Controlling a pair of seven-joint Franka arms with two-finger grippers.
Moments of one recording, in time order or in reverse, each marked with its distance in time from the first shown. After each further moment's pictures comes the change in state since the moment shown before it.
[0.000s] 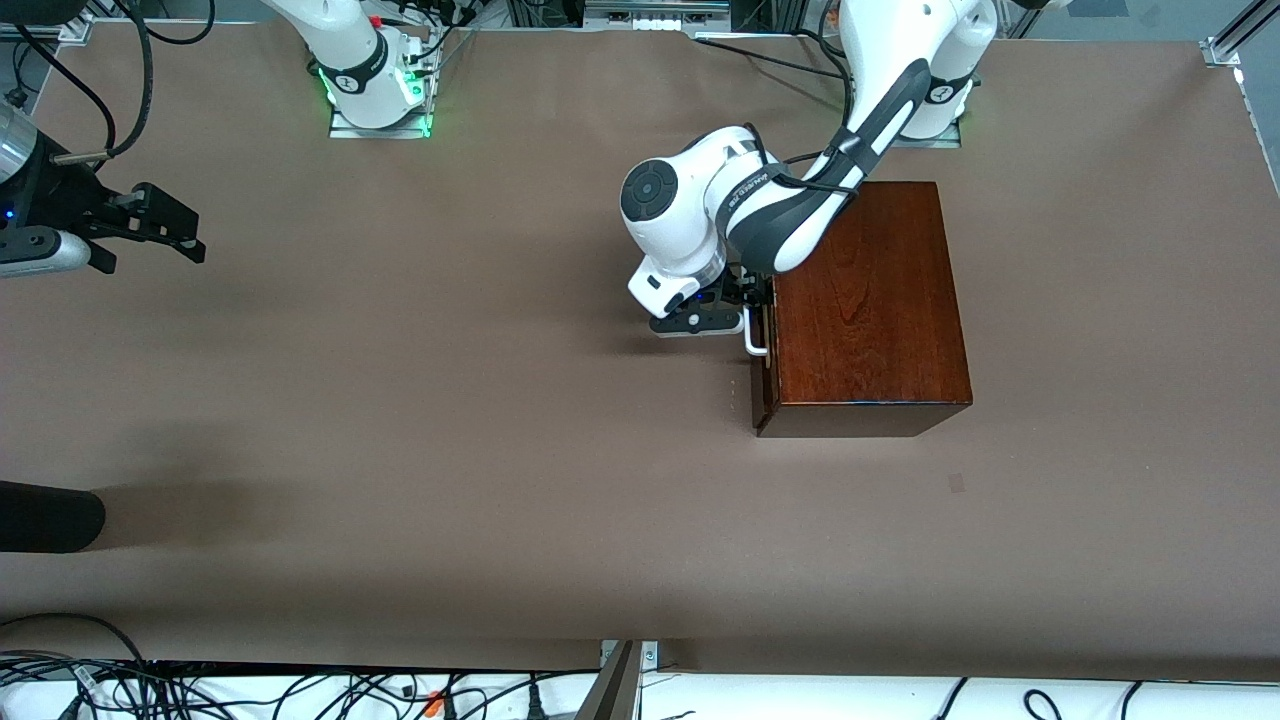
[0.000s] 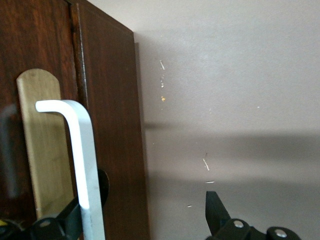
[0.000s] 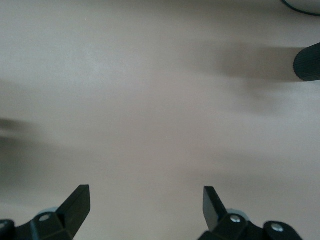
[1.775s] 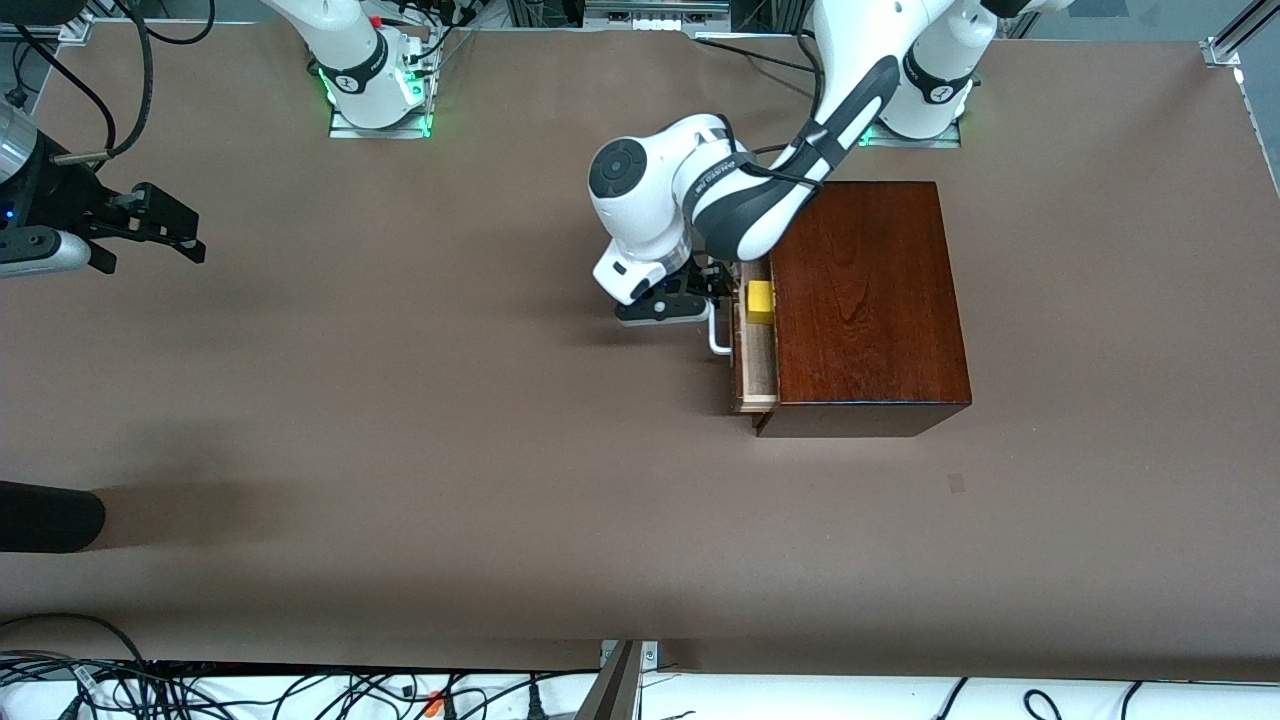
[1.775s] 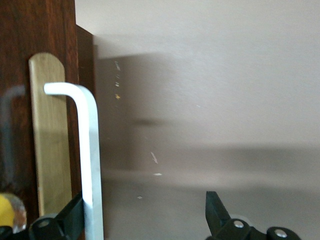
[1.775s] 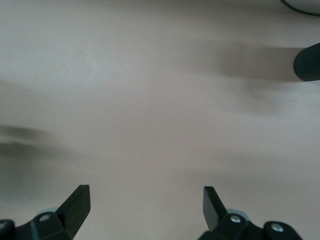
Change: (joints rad) left arm -0.081 0.043 -0.001 0.087 -0.025 0.036 -0.081; right arm 0.000 0.000 0.000 0.000 0.000 0.000 0.000
